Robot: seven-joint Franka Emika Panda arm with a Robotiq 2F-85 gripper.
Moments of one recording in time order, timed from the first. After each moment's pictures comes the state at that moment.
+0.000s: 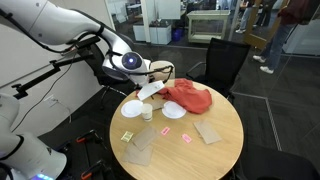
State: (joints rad) arm -0.17 0.16 0.18 -2.30 1.06 2.58 -2.40
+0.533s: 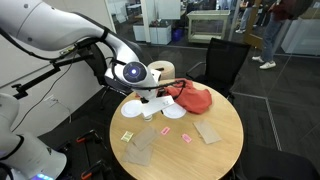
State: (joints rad) arm -0.16 0.15 -0.04 -2.32 1.00 2.58 -2.39
